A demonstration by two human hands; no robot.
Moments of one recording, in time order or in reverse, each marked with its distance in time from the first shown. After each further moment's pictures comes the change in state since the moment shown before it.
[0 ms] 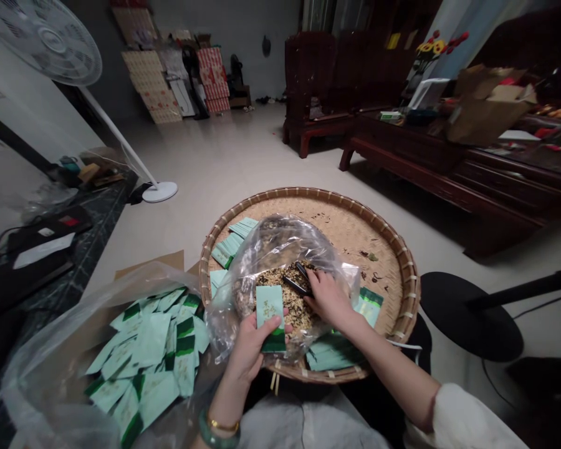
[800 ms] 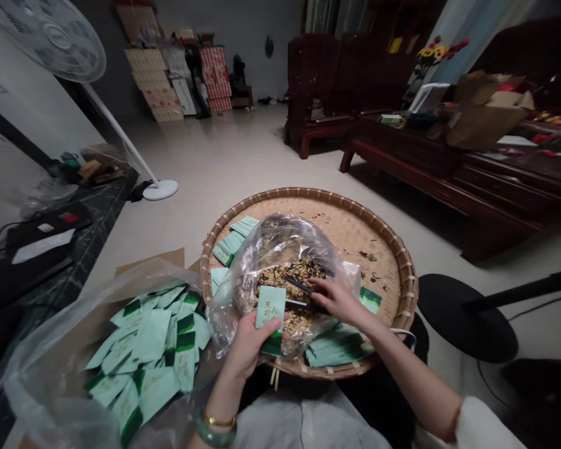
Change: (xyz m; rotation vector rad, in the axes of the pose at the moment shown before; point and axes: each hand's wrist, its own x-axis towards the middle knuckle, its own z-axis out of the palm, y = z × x) left_hand -0.007 0.004 -0.006 0.105 0.012 -0.002; right_hand -0.009 0.031 -0.002 0.665 -0.111 -0.032
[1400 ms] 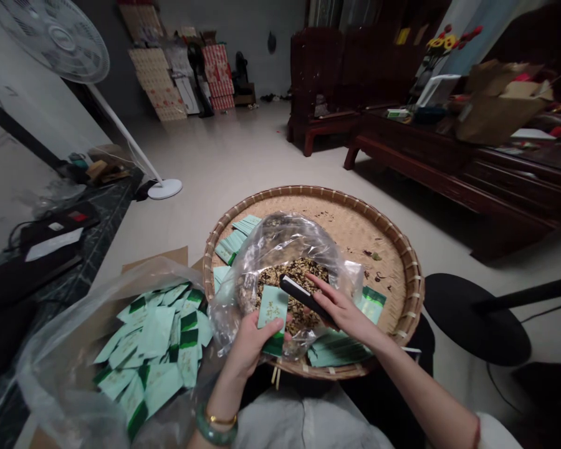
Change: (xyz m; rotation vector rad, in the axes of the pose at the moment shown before) left_hand 0.001 0.001 0.002 0.028 -0.007 -0.022; right_hand -0.026 -0.034 0.001 0.423 -0.108 0.096
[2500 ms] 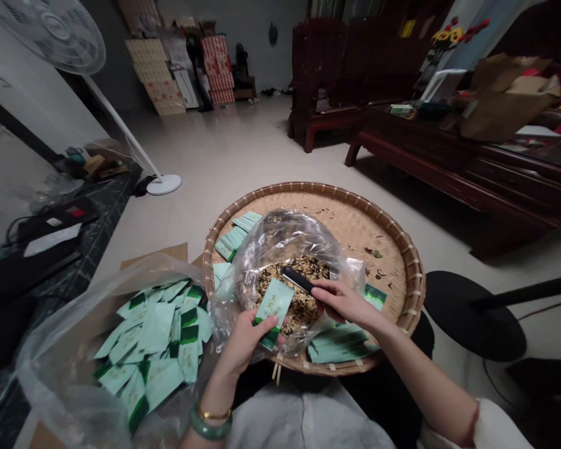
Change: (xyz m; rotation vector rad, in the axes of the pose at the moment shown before) left_hand 0.001 -0.001 -0.016 0.151 -0.077 0.024; right_hand 0.010 -0.008 -0.003 0.064 -0.120 0.131
